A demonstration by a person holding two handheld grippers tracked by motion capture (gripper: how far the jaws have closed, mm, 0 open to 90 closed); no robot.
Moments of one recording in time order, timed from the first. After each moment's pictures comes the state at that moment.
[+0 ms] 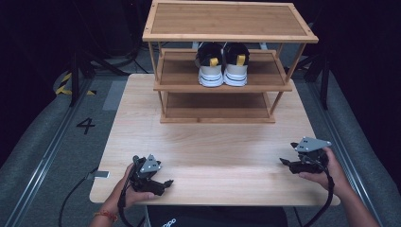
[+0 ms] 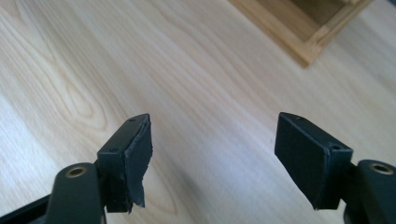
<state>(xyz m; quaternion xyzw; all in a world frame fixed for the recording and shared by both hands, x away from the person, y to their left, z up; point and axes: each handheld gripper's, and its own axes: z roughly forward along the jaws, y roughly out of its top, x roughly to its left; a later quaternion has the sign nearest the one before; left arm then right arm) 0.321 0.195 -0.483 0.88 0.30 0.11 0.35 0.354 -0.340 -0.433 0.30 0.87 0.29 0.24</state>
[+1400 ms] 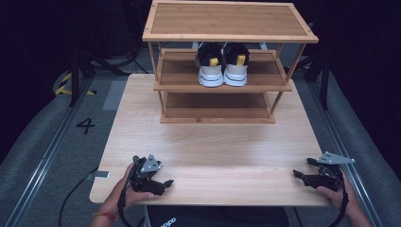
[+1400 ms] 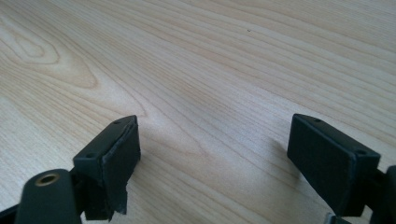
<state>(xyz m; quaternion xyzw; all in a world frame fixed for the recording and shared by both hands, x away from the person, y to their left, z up) 0.322 0.195 -0.483 0.88 0.30 0.11 0.35 0.329 -0.402 -0.488 0.44 0.80 0.36 0.19</state>
